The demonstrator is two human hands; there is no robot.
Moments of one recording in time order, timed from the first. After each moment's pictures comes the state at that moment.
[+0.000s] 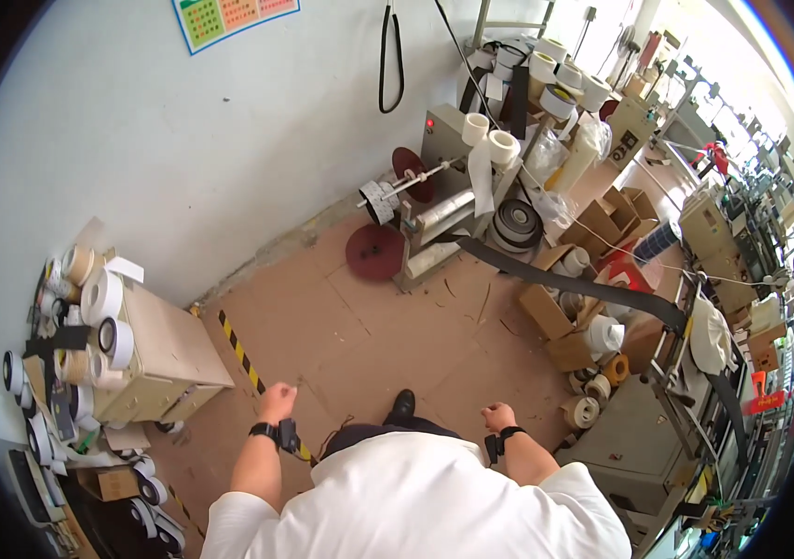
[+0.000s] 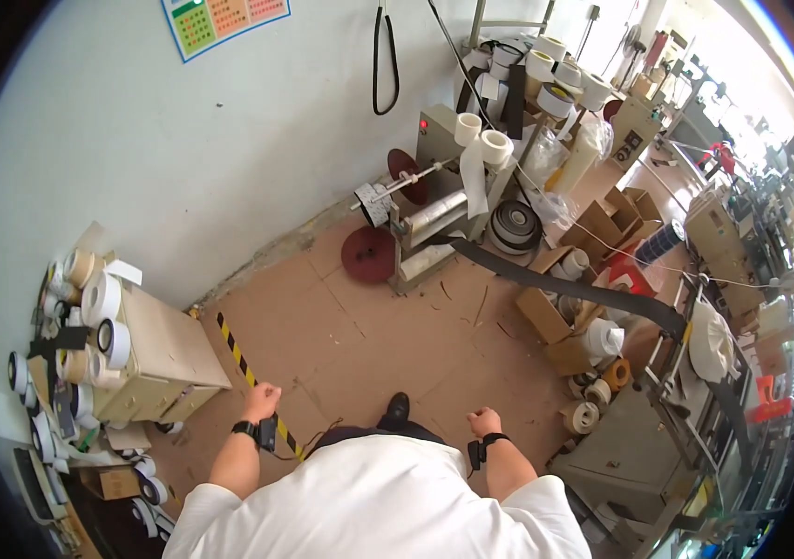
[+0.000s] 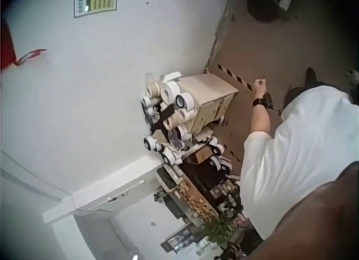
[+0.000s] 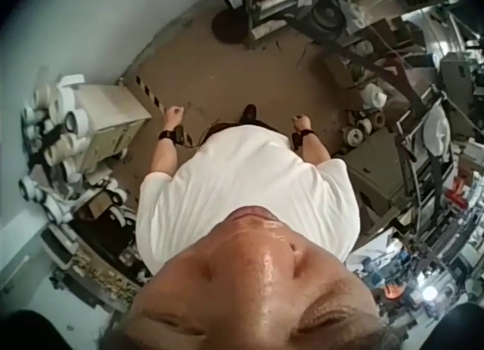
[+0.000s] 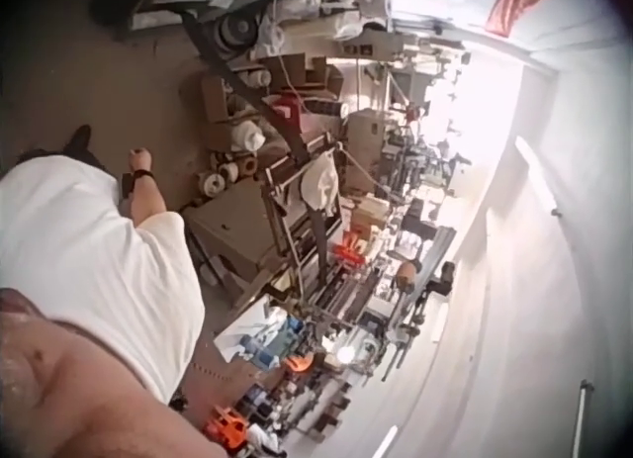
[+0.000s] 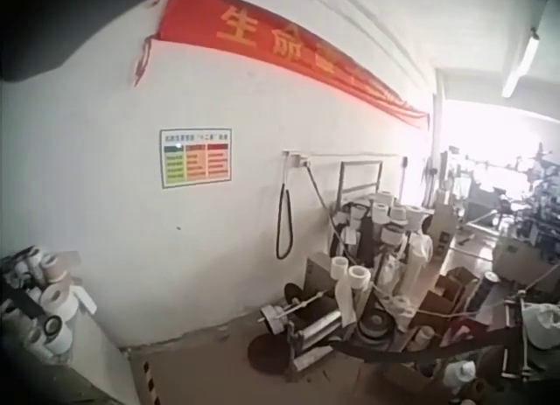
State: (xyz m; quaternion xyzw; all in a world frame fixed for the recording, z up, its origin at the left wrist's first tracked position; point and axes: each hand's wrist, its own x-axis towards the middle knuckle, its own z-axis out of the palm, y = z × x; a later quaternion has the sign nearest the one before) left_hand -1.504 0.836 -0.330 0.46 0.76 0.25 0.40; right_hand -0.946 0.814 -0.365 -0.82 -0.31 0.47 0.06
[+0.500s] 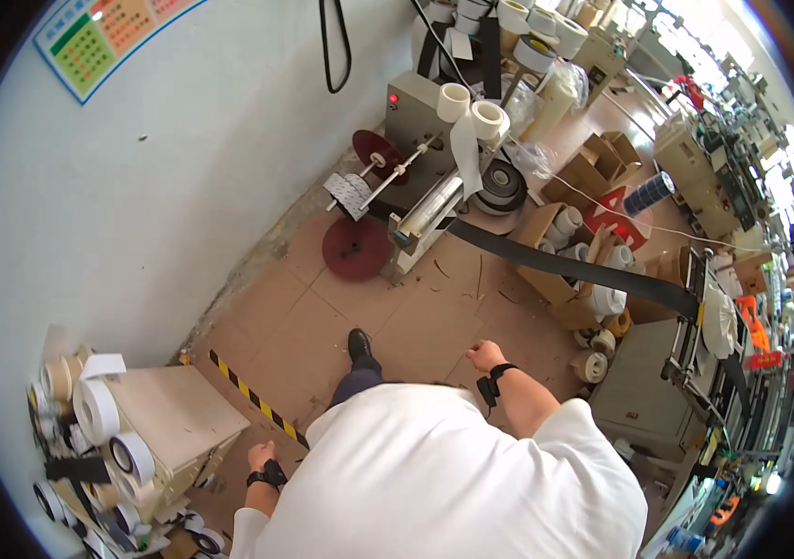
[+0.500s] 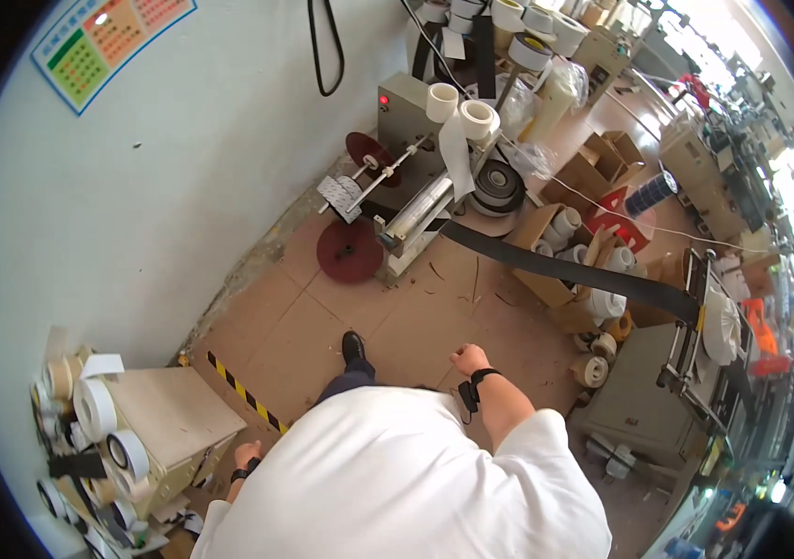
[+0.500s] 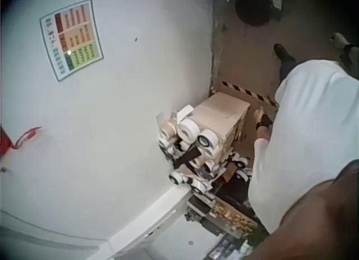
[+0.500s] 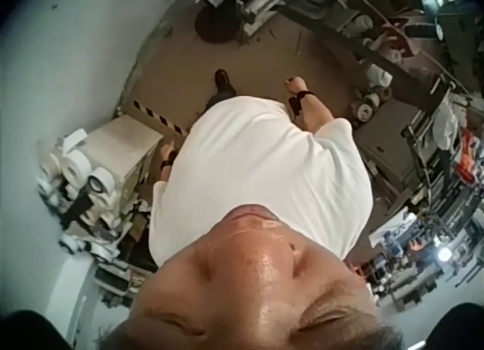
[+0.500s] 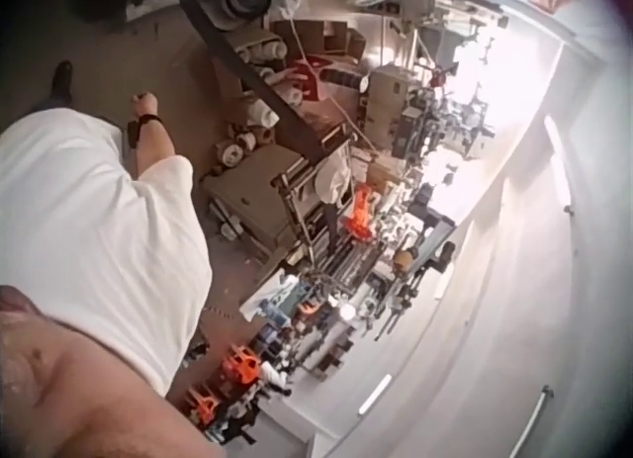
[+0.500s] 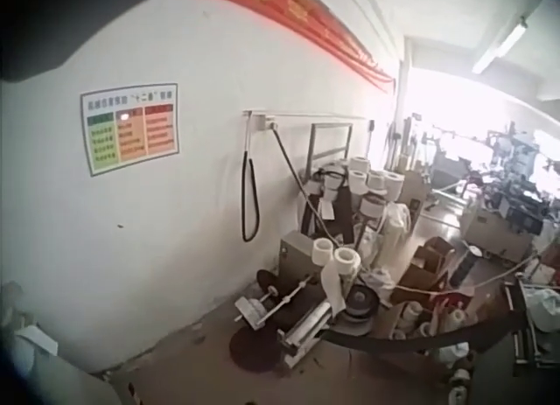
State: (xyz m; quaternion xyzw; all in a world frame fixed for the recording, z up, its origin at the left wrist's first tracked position) left_hand -1.649 0.914 -0.345 0.39 0.82 0.00 0.42; right_hand -1.038 1.050 -0.350 -0.79 -0.44 0.42 0.00
